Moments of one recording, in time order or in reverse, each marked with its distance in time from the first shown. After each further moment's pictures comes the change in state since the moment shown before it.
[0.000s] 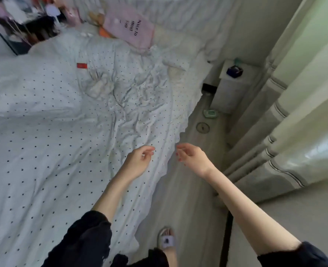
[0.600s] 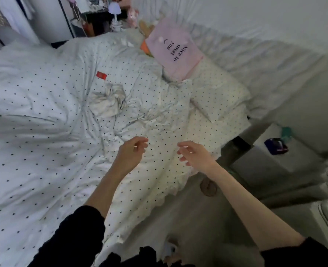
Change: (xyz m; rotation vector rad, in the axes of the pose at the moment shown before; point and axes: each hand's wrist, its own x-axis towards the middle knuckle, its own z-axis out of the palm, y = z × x) left_hand 0.364 0.138 -0.016 -0.277 0.540 -0.165; right_hand 0.415 -0.096 -0.196 -0.246 -0.399 -0.158
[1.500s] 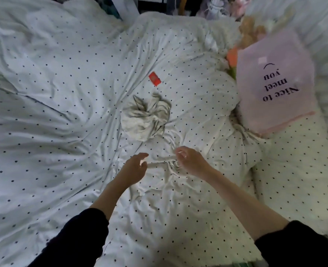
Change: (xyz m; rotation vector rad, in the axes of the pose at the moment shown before) left_hand 0.329 -0.086 -0.031 0.111 0.136 -0.478; right_hand 0.455 -0.113 0.025 -0.572 -0.514 -0.239
